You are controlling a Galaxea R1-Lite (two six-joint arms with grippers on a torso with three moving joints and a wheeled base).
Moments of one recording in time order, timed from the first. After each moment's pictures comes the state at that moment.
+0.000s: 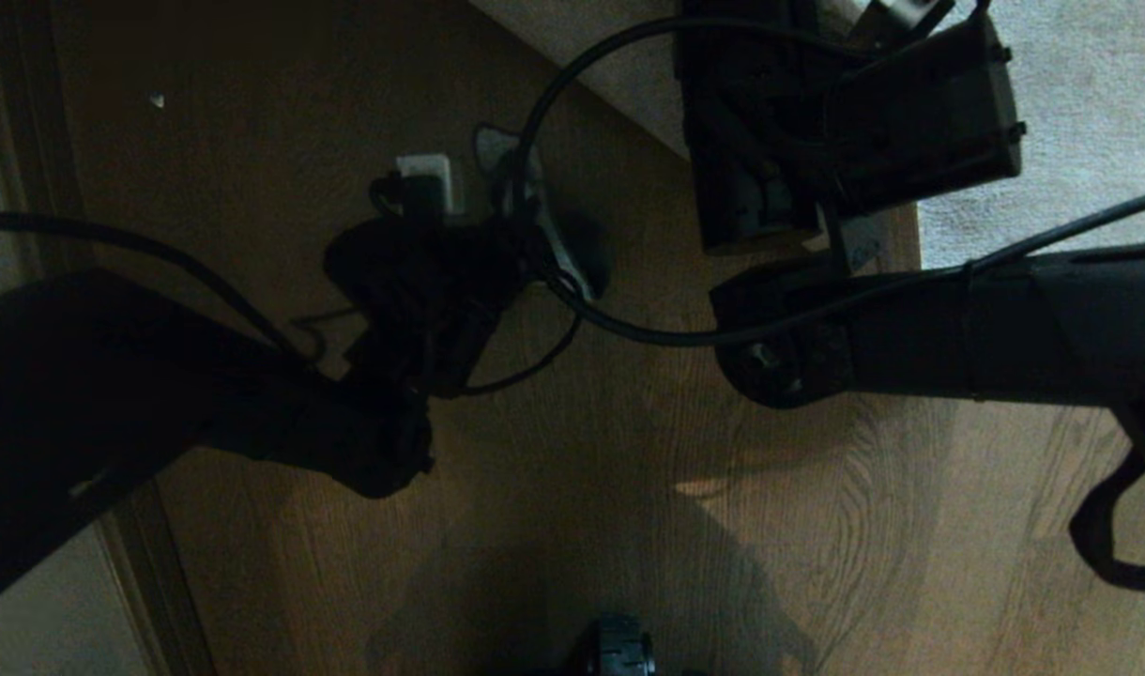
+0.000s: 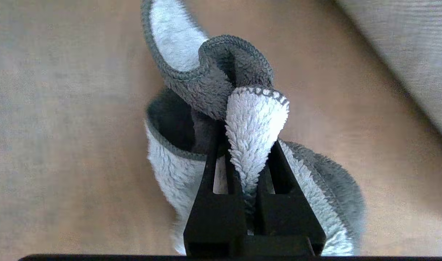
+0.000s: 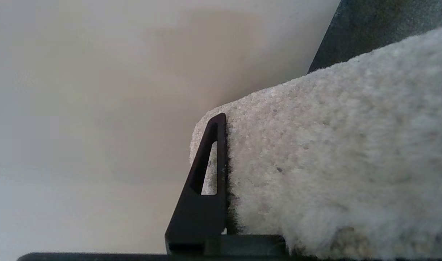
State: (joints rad) left arm -0.55 2.08 -1.13 -1.38 0.20 -0.08; right arm 0.81 2.13 -1.77 -1.52 -0.28 0.71
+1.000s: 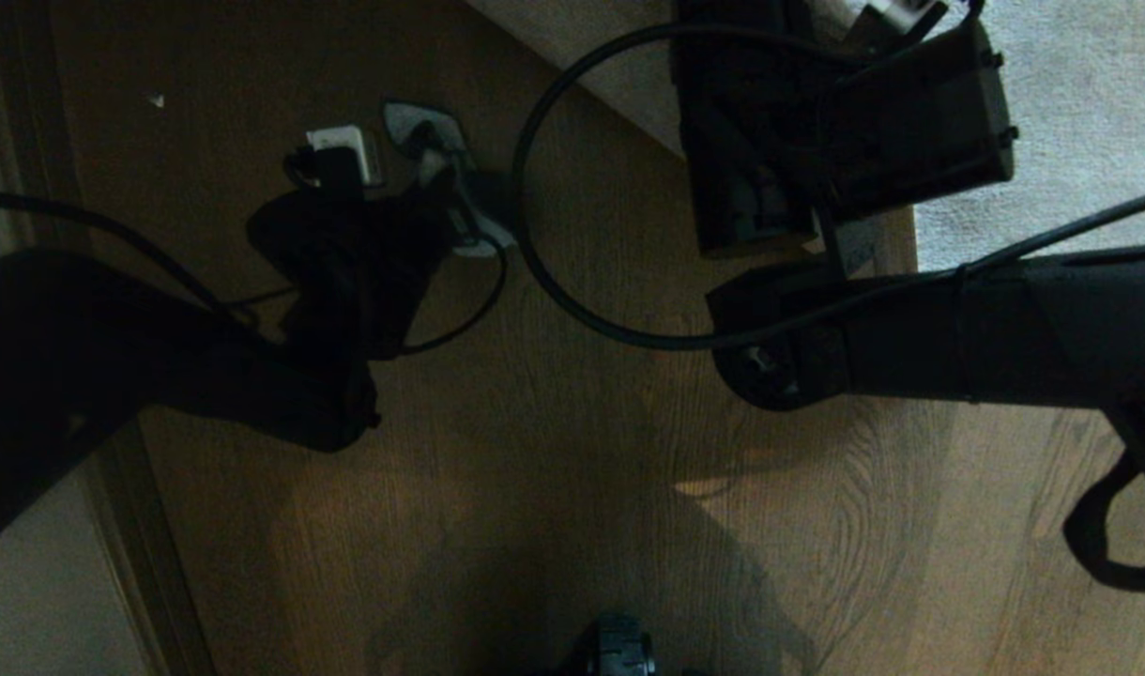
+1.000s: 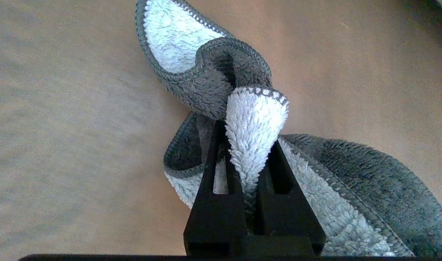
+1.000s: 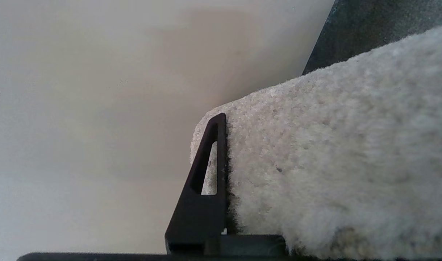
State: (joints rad) left arm -0.38 2.08 -1.18 -1.38 0.20 -0.08; right arm 0.81 2.14 -1.77 -1.52 -0.28 0.71
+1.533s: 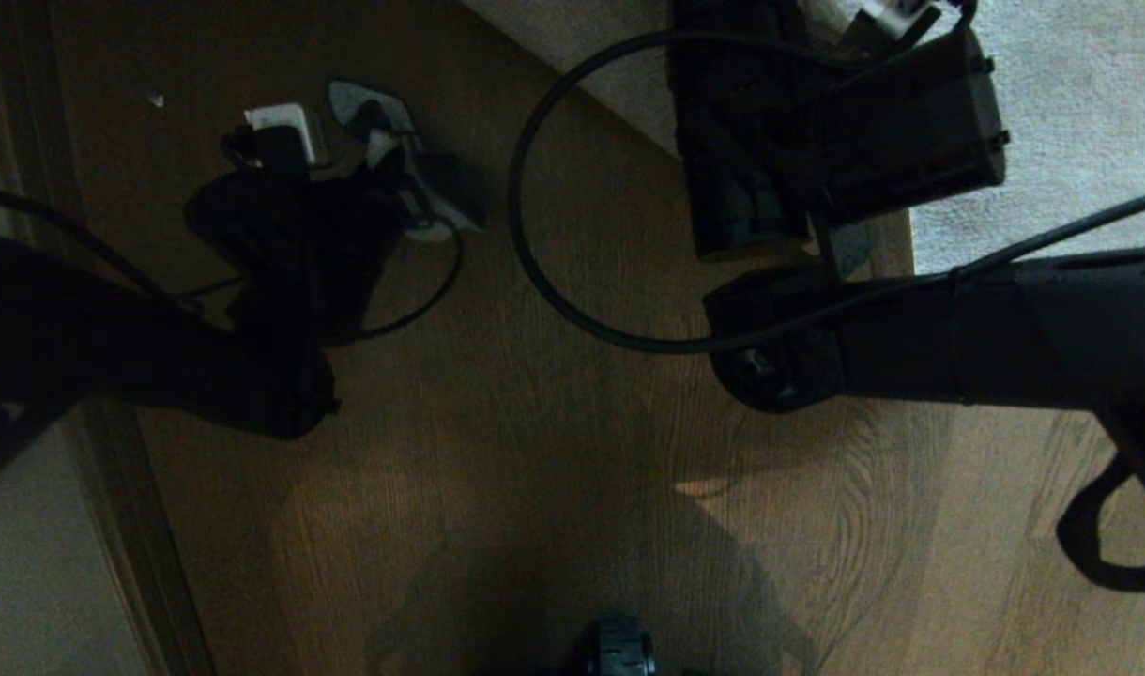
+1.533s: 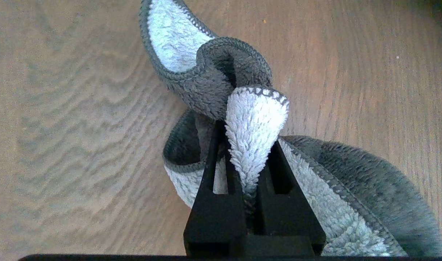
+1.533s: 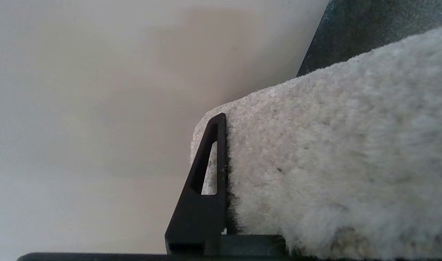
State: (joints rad) left arm -0.30 2.03 -1.16 -1.38 0.20 -0.06; right arm 0.81 2.15 -1.77 -1.52 -0.28 0.71
